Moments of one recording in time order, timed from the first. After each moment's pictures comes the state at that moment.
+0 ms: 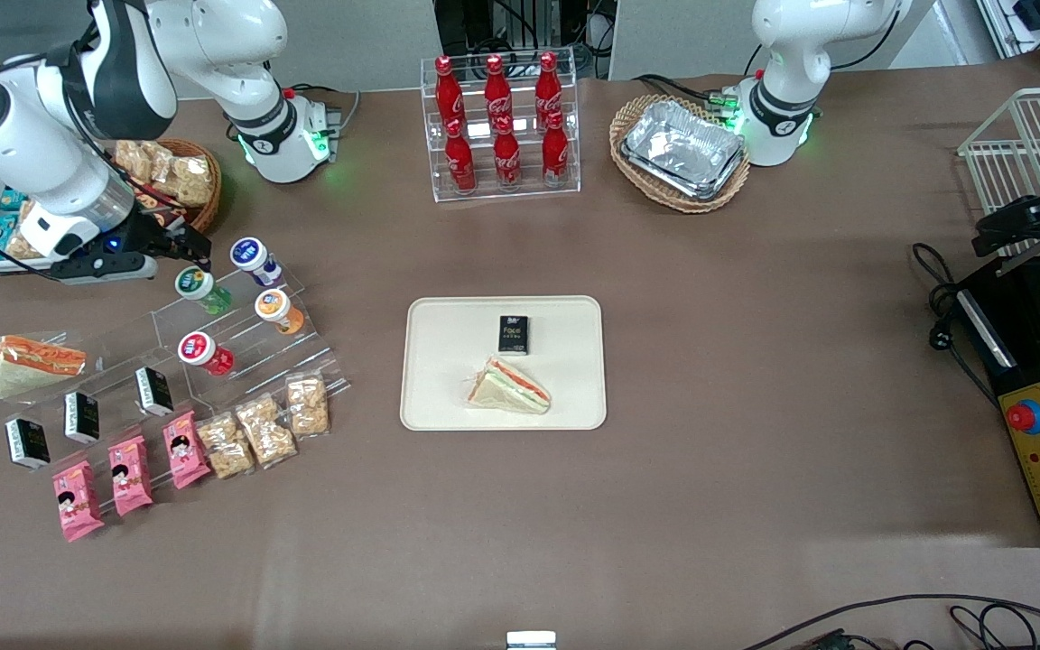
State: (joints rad) arm 0.07 -0.40 -0.13 -2.53 -0.04 2.16 -0.09
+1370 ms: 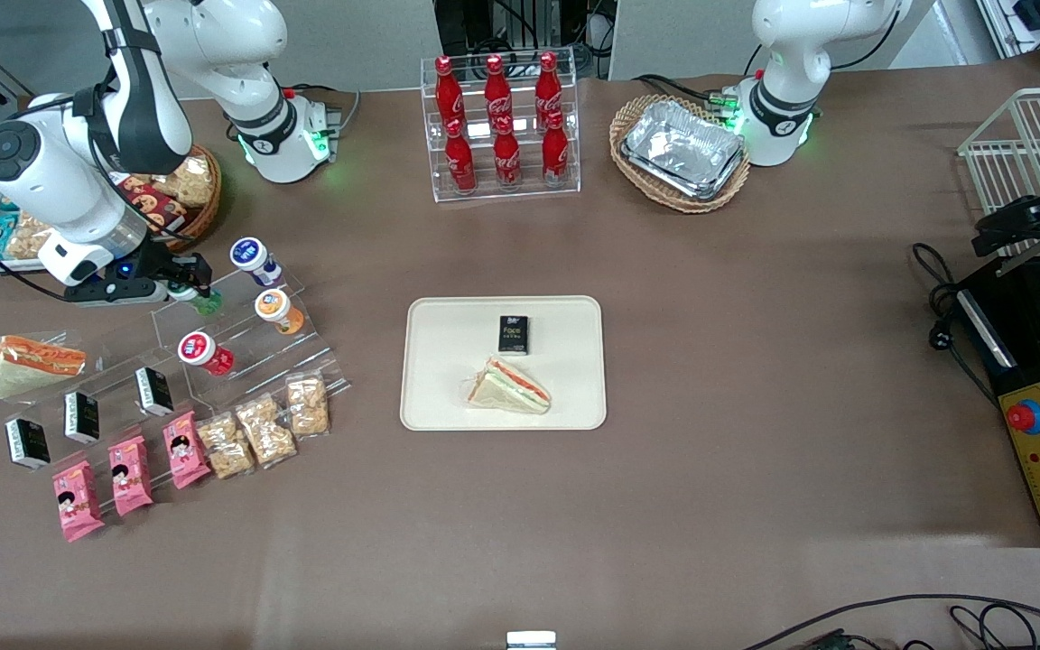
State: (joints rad) arm 0.04 -0.30 -0.13 -2.56 -0.07 2.30 -0.08
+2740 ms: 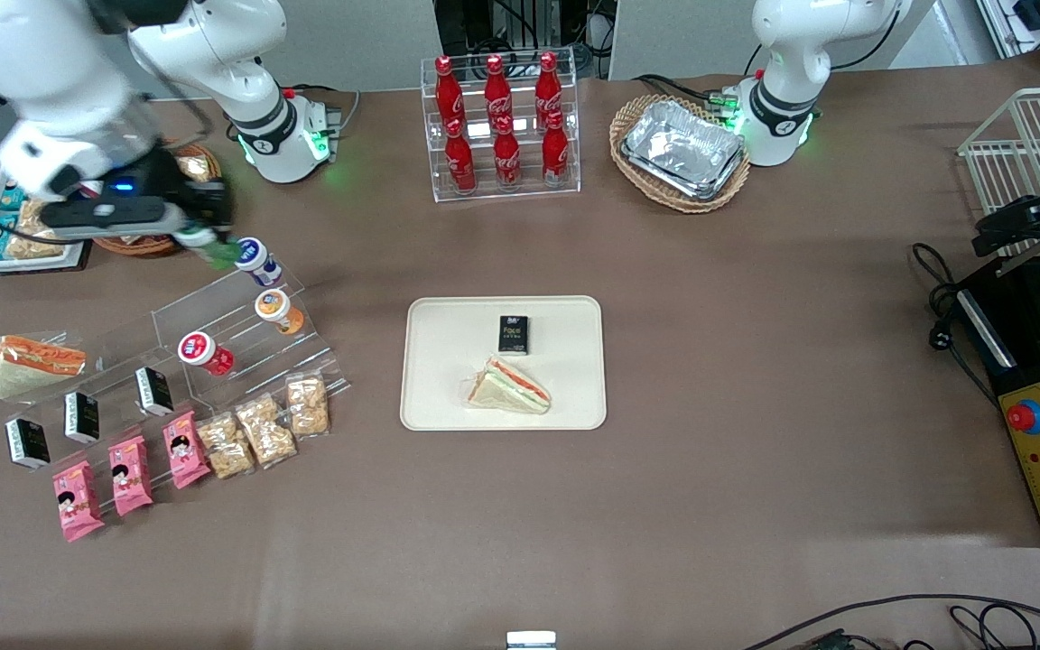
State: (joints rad) arm 0.40 -0.25 -0.06 -1.93 -0.07 1.69 0.33
